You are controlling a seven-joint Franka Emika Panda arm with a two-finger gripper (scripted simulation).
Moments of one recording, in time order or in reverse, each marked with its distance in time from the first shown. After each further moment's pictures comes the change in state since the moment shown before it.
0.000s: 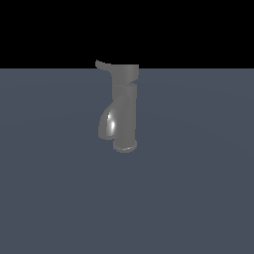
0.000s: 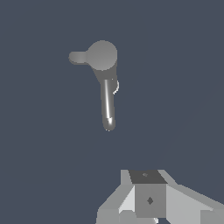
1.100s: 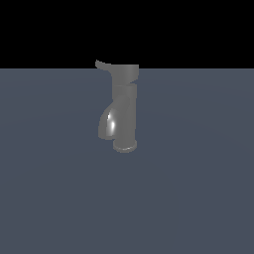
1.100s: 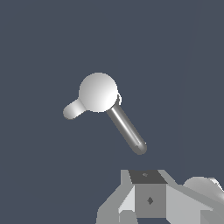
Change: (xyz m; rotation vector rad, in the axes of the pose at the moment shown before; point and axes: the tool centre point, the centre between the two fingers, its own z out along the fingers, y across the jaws) arm 0.106 -0.041 0.058 0.034 -0.066 0.540
